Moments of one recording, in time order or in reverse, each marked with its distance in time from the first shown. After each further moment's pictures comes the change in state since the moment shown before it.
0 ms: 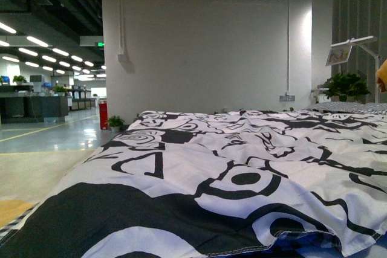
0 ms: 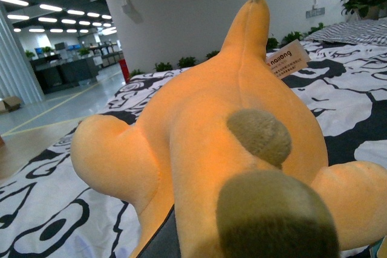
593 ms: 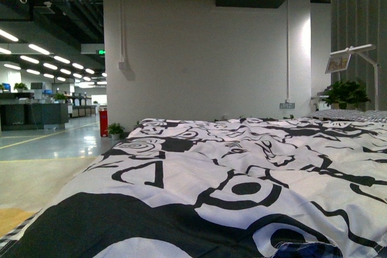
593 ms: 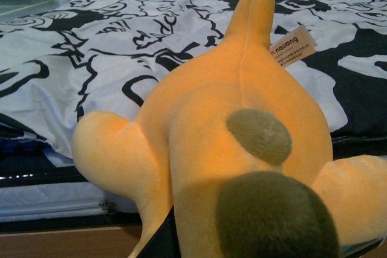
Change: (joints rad) left arm 0.000 0.000 0.000 0.000 0.000 0.000; right arm 0.230 -0.266 -0.260 -0.266 0.262 -0.317
